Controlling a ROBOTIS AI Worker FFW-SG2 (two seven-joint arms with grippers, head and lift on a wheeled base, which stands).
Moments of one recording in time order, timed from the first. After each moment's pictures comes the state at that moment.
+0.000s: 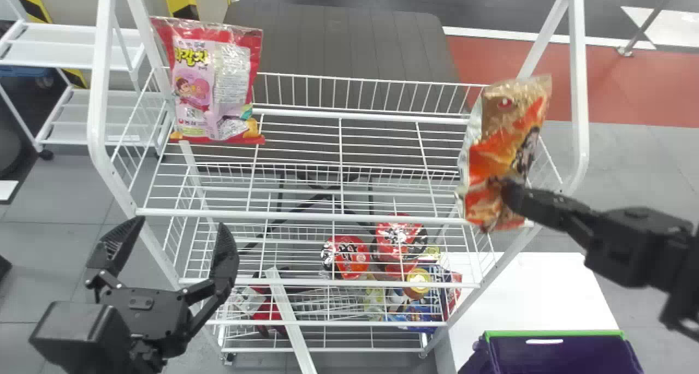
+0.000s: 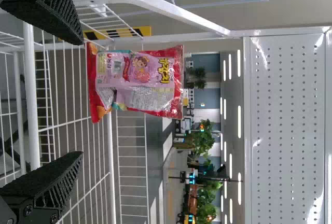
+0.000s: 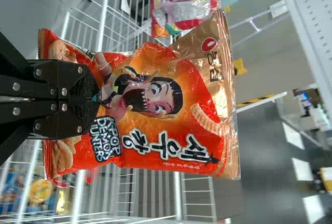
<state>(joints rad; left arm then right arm) 0.70 0.17 -0.16 -2.08 -0.01 -0.13 0.15 0.28 0.00 -0.28 -2.70 0.18 1.41 0.85</state>
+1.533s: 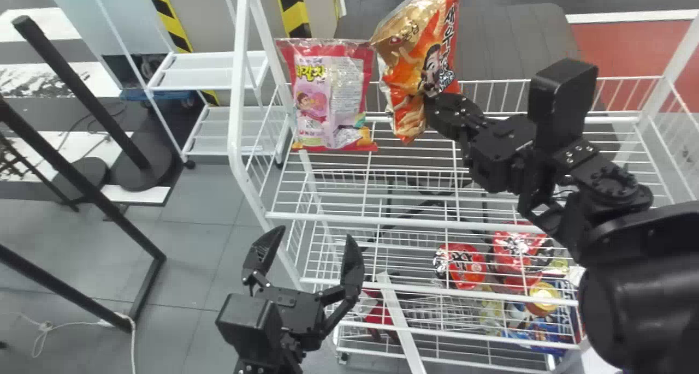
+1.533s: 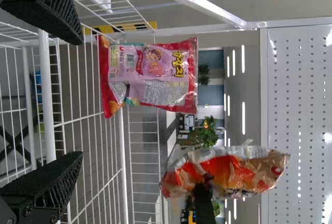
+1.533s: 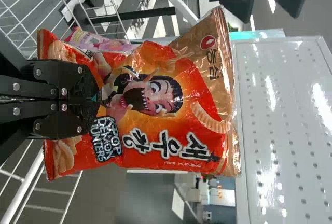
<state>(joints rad) 0.64 0.18 -0.18 -1.96 0.00 -0.19 0.16 0.04 0.00 0.25 -1.91 0.05 0.38 0.41</state>
